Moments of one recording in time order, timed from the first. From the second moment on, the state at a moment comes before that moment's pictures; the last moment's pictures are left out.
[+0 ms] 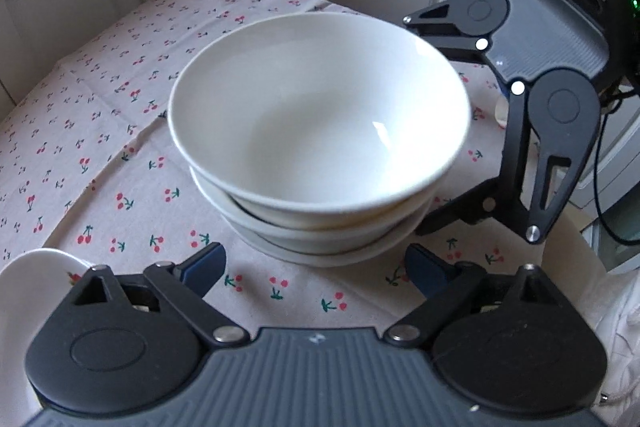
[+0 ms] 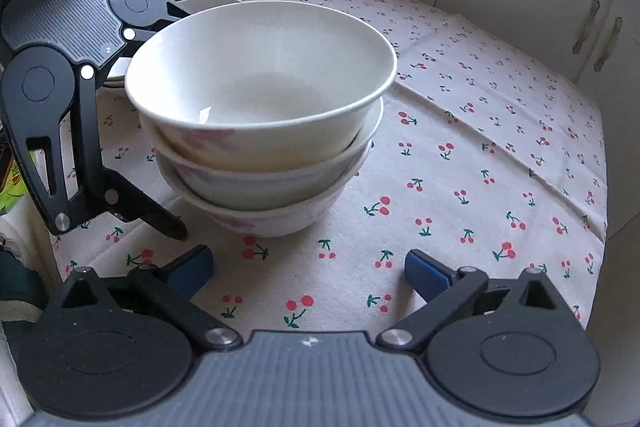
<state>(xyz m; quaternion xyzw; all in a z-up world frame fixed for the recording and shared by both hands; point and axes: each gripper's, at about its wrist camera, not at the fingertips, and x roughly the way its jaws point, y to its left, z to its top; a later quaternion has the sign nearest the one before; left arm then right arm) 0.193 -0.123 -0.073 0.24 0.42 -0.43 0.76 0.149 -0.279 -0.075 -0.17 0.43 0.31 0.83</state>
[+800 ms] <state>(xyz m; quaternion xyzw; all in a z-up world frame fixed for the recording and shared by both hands) 0.220 -0.117 -0.069 0.26 0.41 -0.53 0.70 0.167 -0.267 -0.047 -0.22 0.41 0.42 0.78</state>
